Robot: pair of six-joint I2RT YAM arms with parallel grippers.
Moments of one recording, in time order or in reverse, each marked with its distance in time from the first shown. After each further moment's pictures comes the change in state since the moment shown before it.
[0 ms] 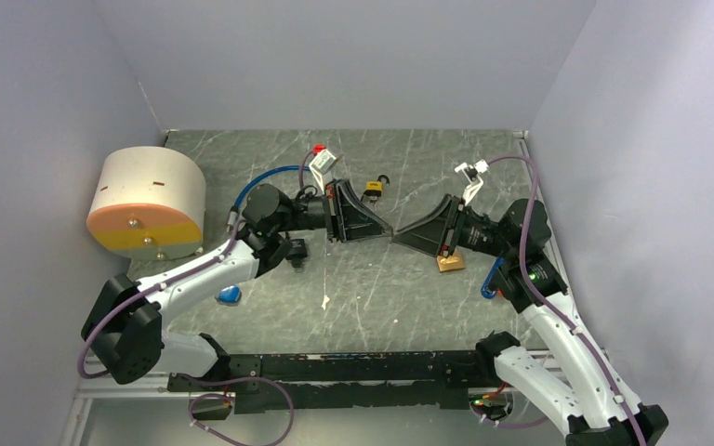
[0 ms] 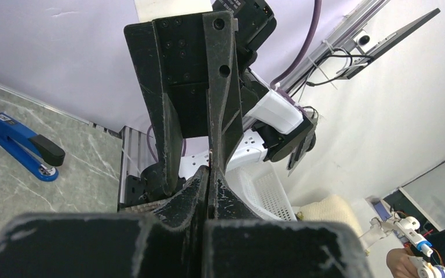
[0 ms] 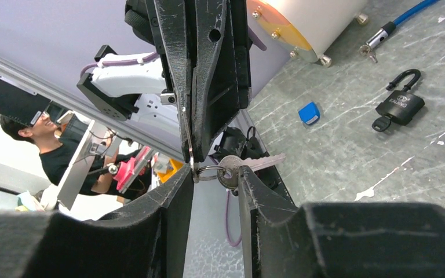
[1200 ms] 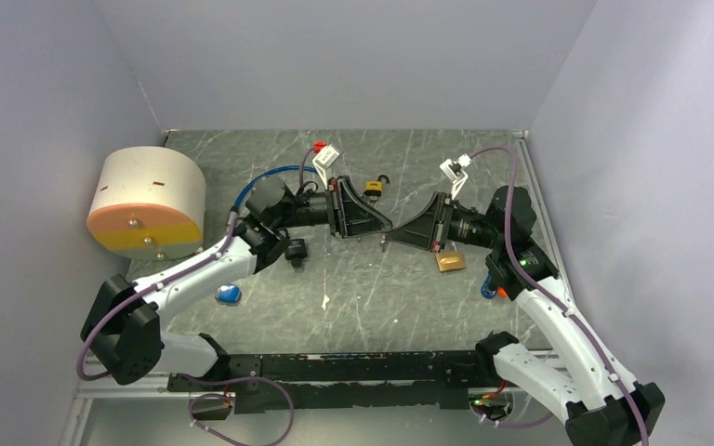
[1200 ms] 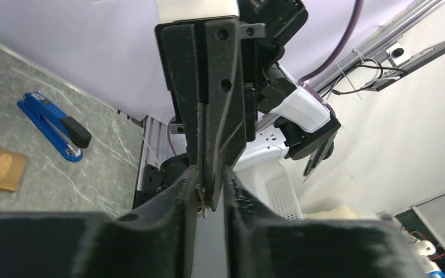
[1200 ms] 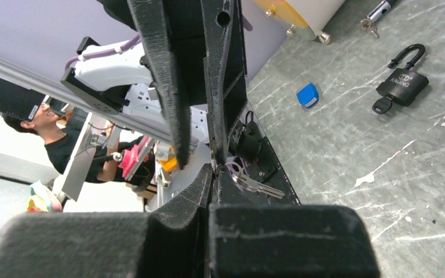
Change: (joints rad) left arm 0.024 -0.001 0.033 -0.163 -0.028 0.061; right arm 0.022 0.097 0.040 -0.046 -0.024 -0.036
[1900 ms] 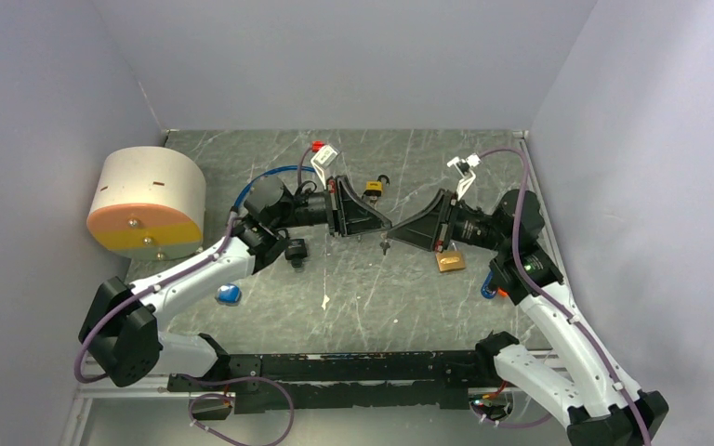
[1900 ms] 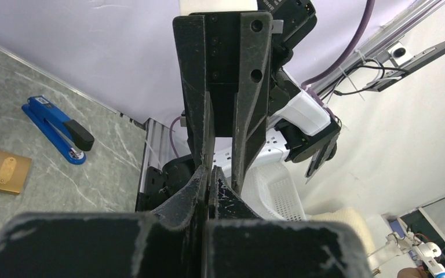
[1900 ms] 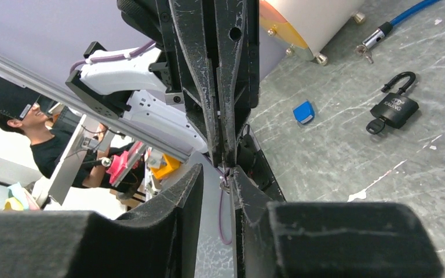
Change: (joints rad) left arm 0.001 -0.012 0.002 -0.031 -0.011 0.024; right arm 0.009 -0.036 0.008 0.023 0.031 -0.020
